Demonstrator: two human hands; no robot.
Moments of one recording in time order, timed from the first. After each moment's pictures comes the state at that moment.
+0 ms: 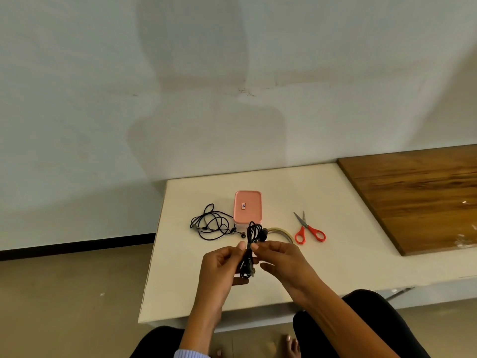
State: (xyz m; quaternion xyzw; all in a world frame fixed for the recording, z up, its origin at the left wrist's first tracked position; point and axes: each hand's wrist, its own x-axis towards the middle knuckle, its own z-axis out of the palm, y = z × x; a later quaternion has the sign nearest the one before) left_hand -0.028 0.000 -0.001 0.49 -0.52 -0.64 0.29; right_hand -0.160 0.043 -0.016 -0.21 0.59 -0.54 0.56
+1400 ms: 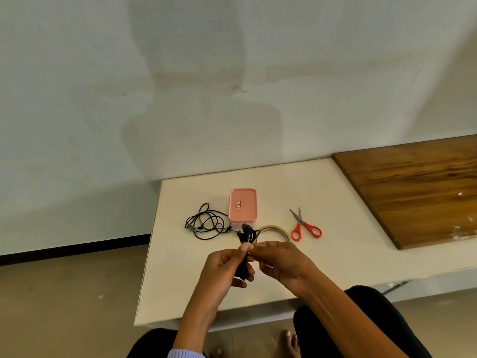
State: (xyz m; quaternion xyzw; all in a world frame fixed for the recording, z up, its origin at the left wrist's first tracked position) left_hand -0.031 -0.003 -0.003 0.45 -0.55 -0.67 0.20; right_hand -0.171 0.039 -0.011 -0.13 0.58 -0.50 0.63
